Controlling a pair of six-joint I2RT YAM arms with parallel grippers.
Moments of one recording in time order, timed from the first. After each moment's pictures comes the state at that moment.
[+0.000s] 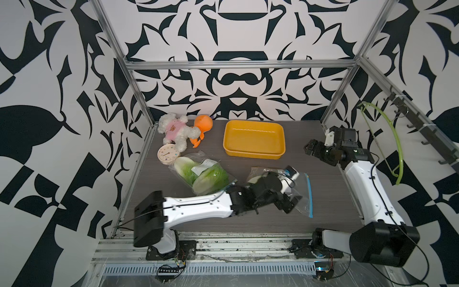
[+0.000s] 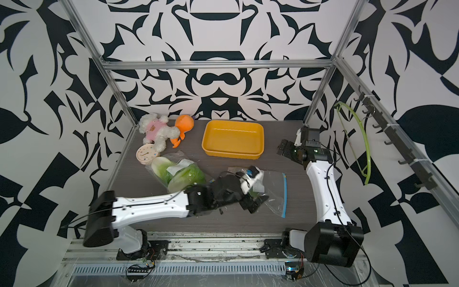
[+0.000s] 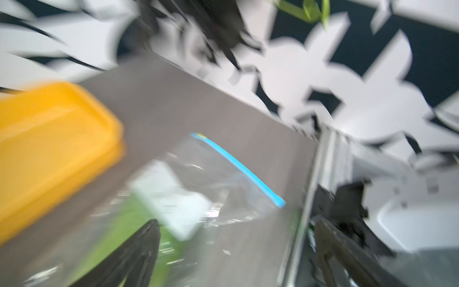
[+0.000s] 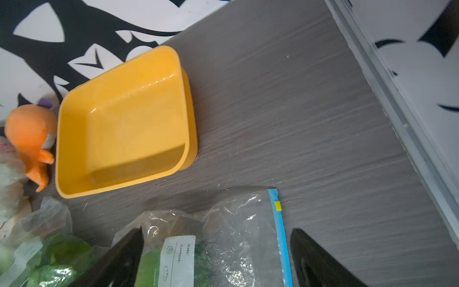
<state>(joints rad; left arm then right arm) -1.26 1.46 1.20 -0.07 -0.24 -0.24 -0.14 1.23 1.13 -0.75 -0.15 0.34</state>
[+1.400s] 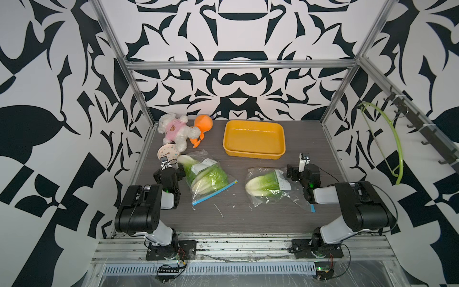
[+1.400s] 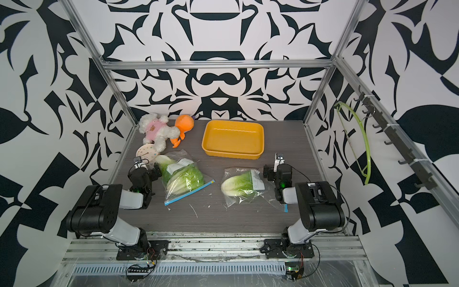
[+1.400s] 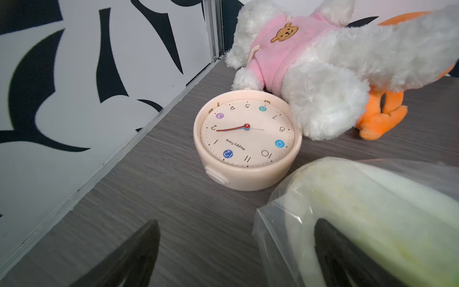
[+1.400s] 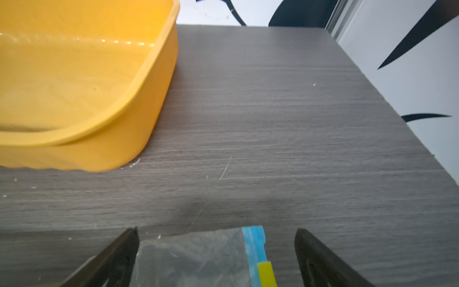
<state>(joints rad) 0.01 1.56 0.33 0.87 -0.31 -0.13 0.05 1.56 0.35 0.74 0.09 0.03</state>
